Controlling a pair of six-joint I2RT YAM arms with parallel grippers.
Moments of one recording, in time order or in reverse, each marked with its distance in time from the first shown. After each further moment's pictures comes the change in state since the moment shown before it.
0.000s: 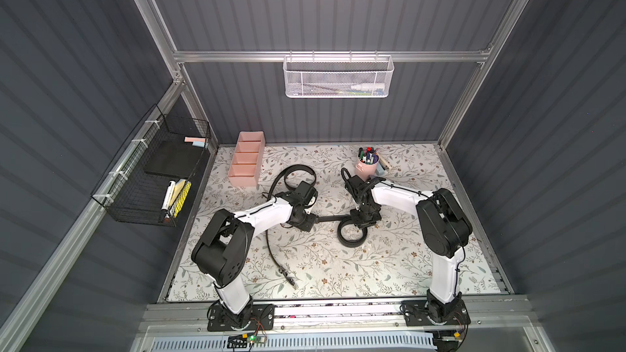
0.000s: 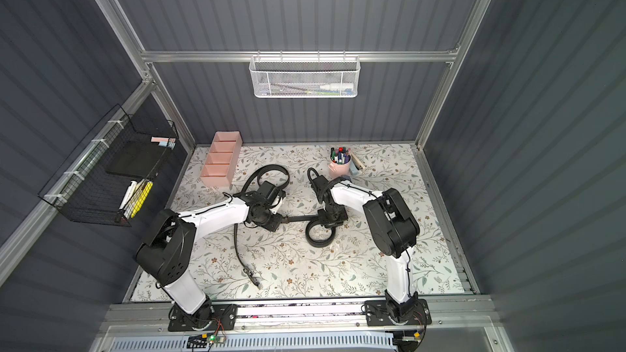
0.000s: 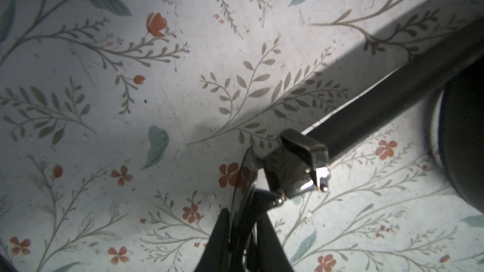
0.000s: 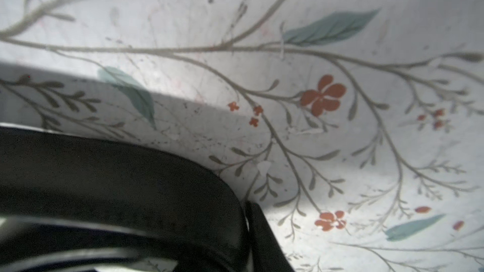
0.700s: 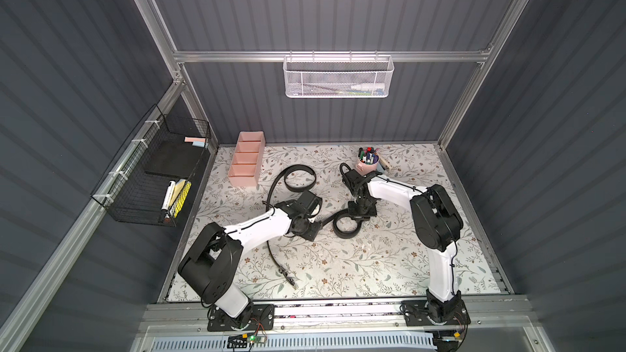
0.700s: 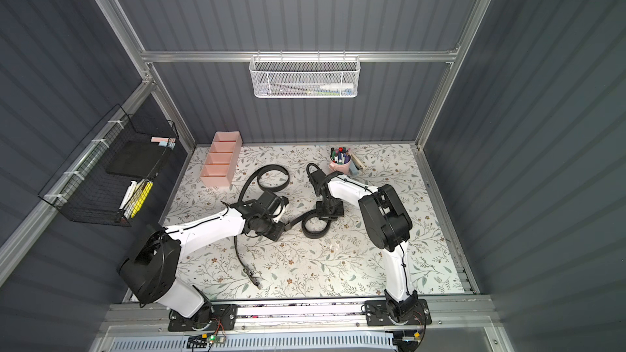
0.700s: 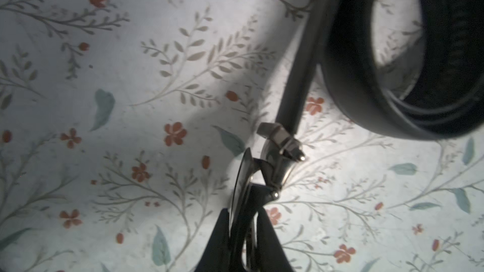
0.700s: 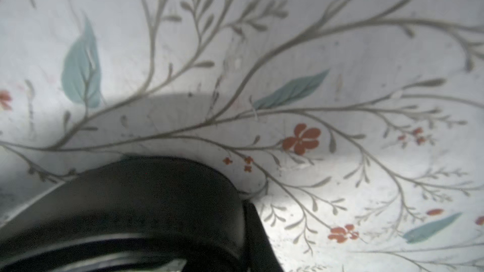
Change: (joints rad) left arm -0.174 -0.148 -0.106 0.016 0.007 -0.113; right arm -0.019 0.101 0.162 -0.047 -0.018 0.215
